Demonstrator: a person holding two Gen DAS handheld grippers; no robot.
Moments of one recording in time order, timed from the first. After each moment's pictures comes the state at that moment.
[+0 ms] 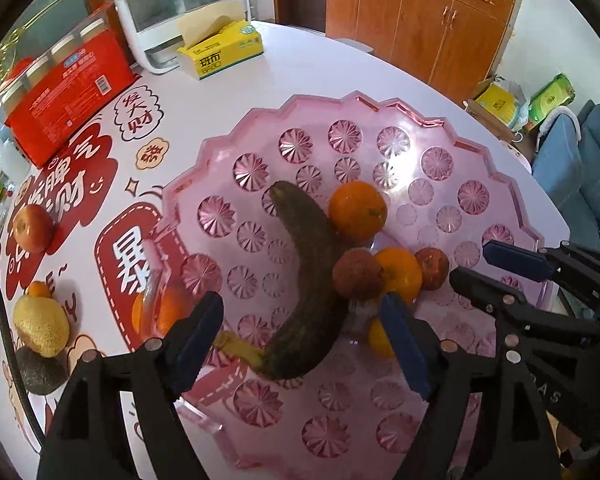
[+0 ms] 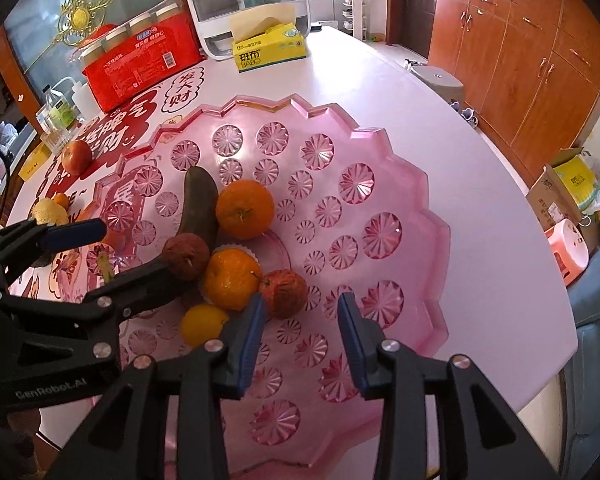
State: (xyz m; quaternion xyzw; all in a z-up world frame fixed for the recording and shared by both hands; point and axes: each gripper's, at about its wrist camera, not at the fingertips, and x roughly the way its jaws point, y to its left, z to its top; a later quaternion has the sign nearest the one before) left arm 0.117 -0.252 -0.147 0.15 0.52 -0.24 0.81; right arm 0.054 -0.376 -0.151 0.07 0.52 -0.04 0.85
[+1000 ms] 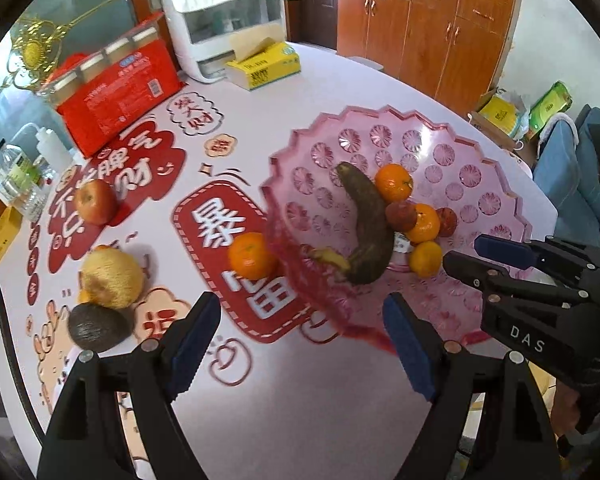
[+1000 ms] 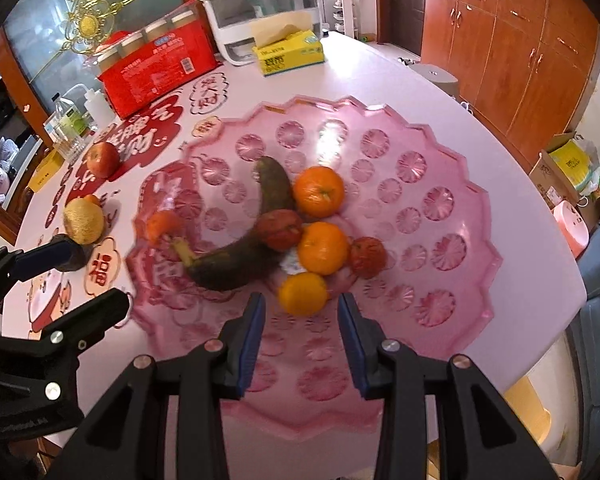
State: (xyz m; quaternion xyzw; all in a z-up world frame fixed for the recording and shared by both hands) left arm 0.076 -0.153 -0.096 0.14 0.49 -0.23 0.83; right arm 0.030 -0.308 -0.127 0.10 0.51 -0.05 0.85
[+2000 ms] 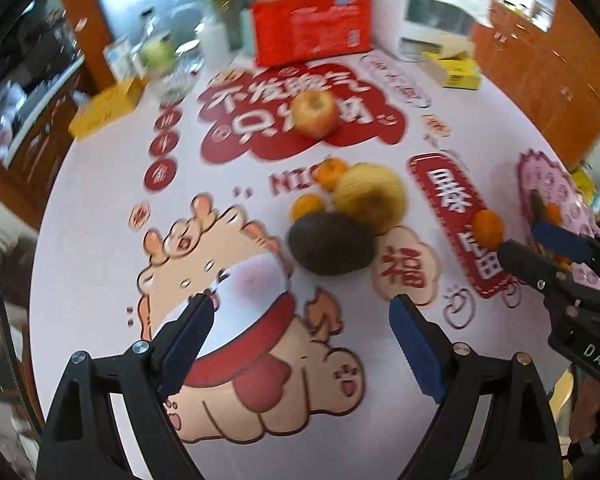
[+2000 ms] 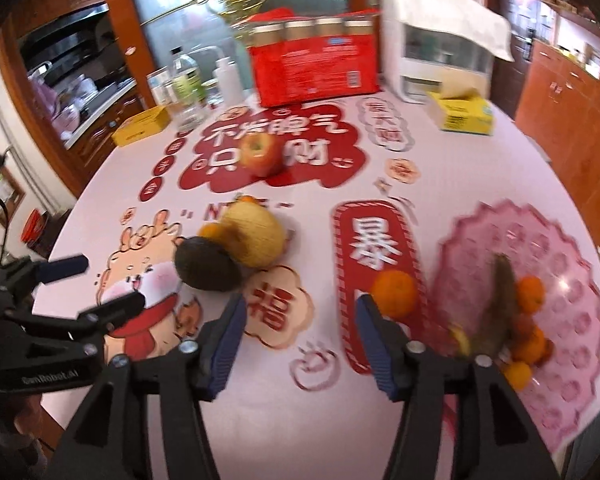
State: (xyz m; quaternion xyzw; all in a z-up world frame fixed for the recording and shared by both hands) left arm 0.121 0.095 -0.105 0.03 0.54 -0.06 0.84; right arm 0.101 -0.102 -0.093 0.02 0.48 0.09 0.87
